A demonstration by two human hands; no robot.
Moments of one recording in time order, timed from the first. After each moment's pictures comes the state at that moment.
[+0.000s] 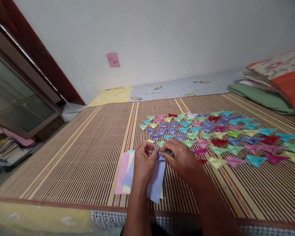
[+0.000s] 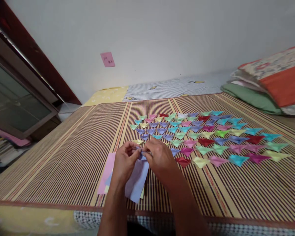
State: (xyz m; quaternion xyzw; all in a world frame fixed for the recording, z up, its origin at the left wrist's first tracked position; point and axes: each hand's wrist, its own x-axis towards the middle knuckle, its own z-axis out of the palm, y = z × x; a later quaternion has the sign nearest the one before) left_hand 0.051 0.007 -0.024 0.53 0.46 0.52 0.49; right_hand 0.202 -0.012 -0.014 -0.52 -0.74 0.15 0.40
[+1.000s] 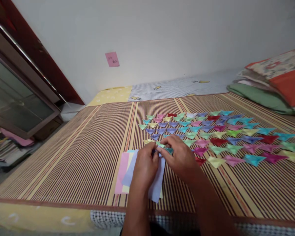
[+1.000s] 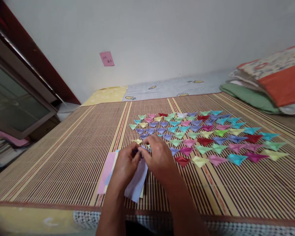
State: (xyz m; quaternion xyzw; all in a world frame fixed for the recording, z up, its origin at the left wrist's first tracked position) left_hand 0.046 0.000 -0.015 0.72 0.48 0.39 0.32; right_hand 0.195 -0.013 -0.010 -0.55 -0.69 0.12 0.45
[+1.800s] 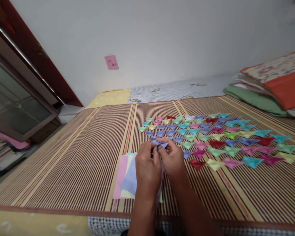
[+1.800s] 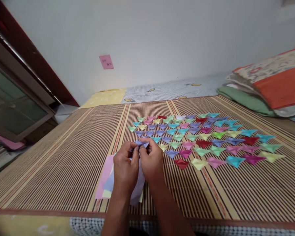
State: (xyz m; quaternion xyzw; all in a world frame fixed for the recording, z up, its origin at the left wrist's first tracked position) left_hand 0.064 -0.009 -0.008 0.67 0.50 0.50 0.20; right_hand 0.152 -0.001 -0.030 -0.54 -0.43 0.32 0.65
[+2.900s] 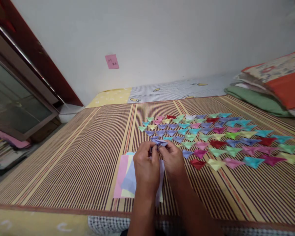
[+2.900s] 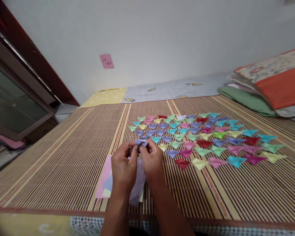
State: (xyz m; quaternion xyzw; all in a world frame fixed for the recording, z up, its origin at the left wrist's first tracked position) left_hand 0.061 -0.009 -0.005 0.65 0.50 0.53 0.22; right_hand 0.147 0.003 -0.032 -0.49 -0.36 0.39 0.69
